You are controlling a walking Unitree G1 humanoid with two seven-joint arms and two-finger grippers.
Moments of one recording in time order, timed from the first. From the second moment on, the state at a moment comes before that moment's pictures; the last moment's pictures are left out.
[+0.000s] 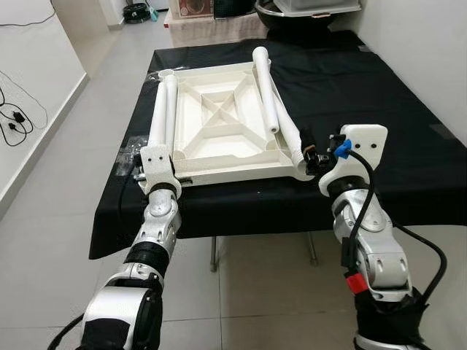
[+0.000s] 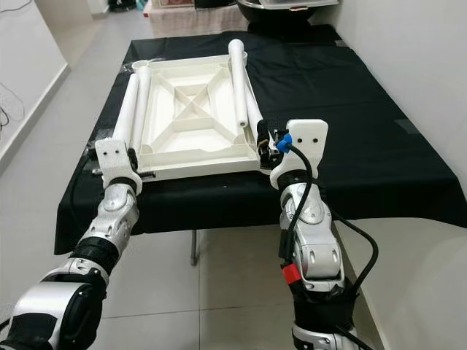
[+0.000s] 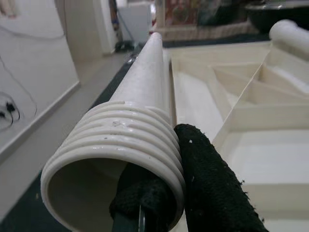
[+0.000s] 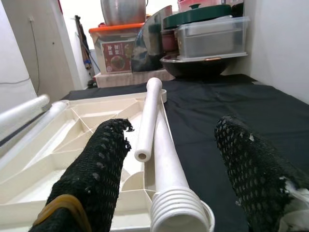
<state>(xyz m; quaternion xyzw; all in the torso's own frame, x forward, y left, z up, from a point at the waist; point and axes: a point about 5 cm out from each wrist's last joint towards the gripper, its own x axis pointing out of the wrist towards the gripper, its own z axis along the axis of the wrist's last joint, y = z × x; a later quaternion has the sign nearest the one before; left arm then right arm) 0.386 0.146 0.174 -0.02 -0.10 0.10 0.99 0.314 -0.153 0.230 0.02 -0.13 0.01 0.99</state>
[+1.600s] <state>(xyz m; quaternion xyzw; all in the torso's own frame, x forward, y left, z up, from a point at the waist) 0.267 0.109 0.209 -0.03 -0.08 -0.49 0.87 0.340 -0.122 0.202 0.55 0.08 0.35 0.75</state>
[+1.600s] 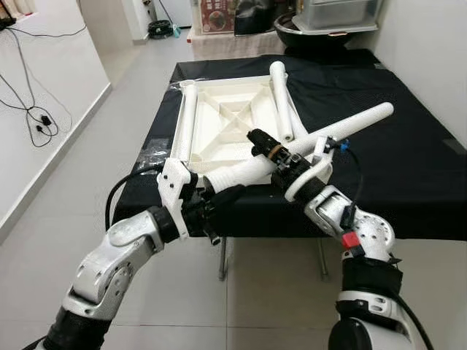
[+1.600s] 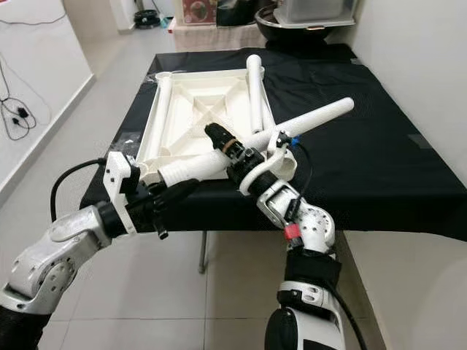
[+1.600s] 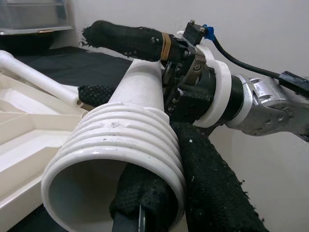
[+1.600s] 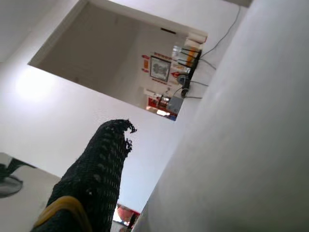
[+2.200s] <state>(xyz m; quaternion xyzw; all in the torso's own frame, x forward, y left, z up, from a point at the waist) 0.256 0.114 0.201 -0.03 -0.05 -0.48 0.87 0.343 -0.125 0.200 0.58 0.09 0.36 0.73</state>
